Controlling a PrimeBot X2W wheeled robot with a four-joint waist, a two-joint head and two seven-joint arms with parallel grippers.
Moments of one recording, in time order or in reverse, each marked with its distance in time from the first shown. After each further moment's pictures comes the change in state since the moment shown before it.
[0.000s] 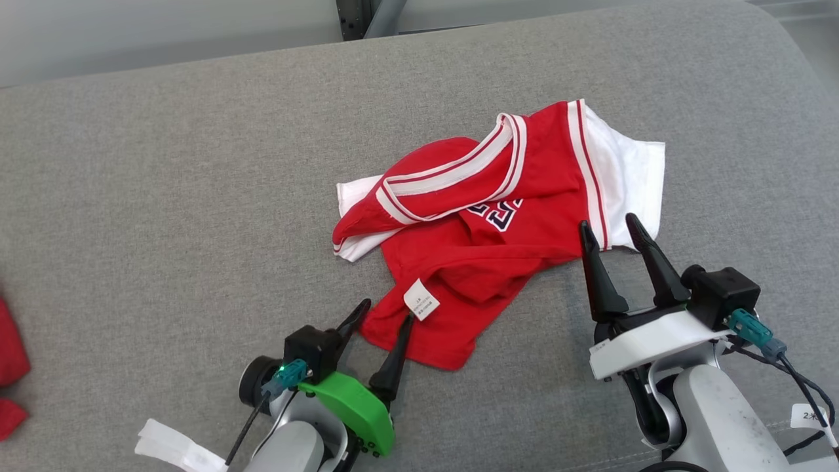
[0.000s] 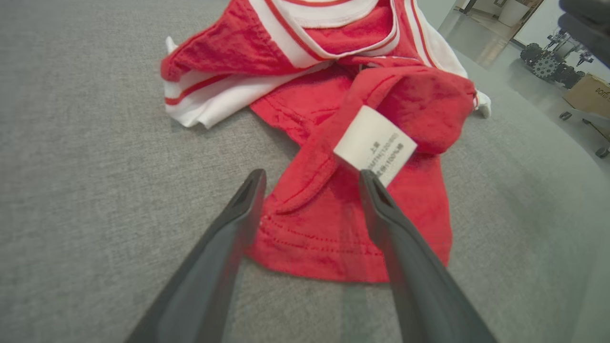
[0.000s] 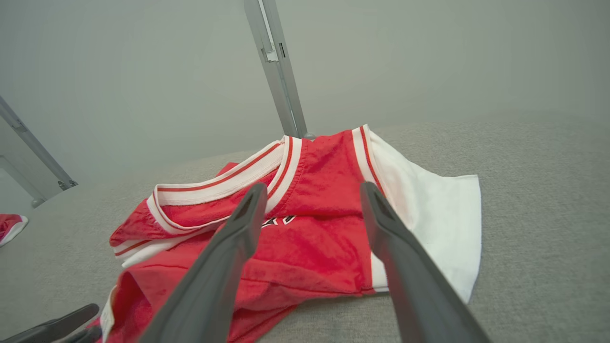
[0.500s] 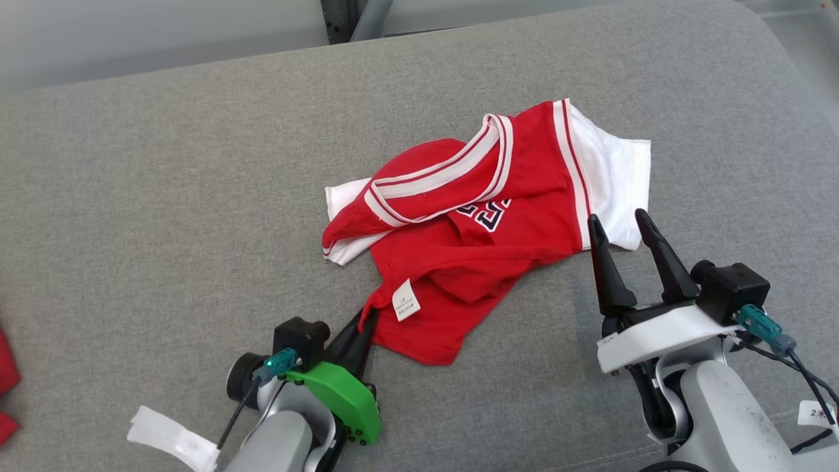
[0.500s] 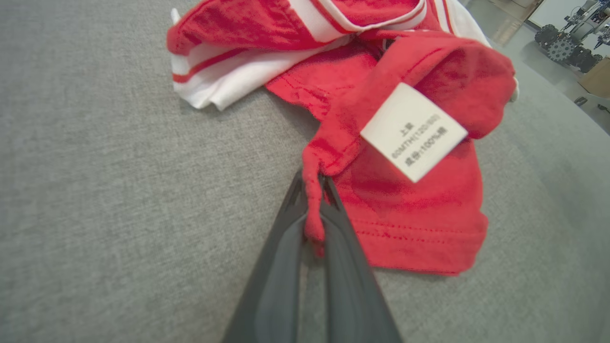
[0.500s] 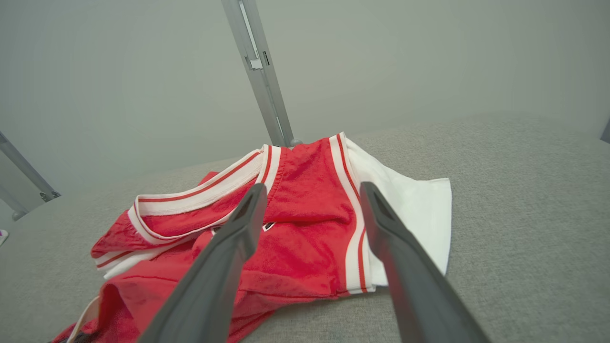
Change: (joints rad) left arm -0.050 0.001 0.015 0.126 -0.005 0.000 0.000; right arm -0.012 0.001 -0.017 0.010 0.006 0.000 0.000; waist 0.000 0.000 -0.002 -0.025
